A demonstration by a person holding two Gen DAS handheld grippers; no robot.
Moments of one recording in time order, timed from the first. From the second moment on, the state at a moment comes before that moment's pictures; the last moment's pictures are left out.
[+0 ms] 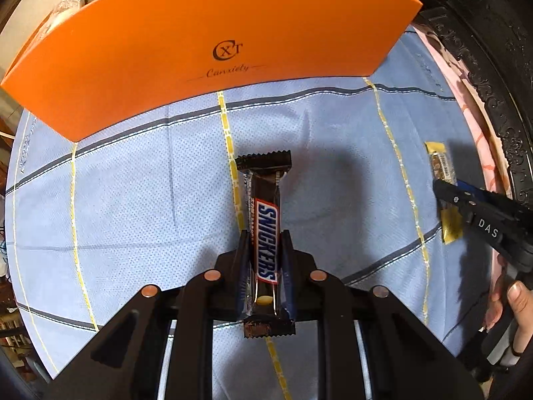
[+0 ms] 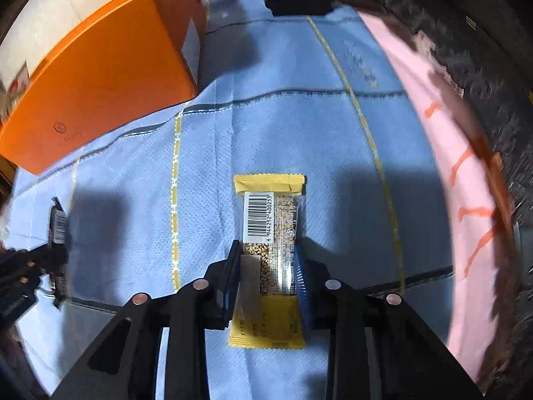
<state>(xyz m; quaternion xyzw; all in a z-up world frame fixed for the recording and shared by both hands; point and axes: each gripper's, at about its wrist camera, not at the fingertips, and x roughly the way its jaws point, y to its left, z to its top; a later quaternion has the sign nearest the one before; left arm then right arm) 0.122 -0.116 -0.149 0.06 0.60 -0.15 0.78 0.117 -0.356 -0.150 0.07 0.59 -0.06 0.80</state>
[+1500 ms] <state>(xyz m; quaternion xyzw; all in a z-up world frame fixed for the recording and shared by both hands) 0.221 -0.056 0.005 0.02 0.46 -0.10 0.88 0.239 -0.235 0.020 0.06 0.44 0.09 0.89</state>
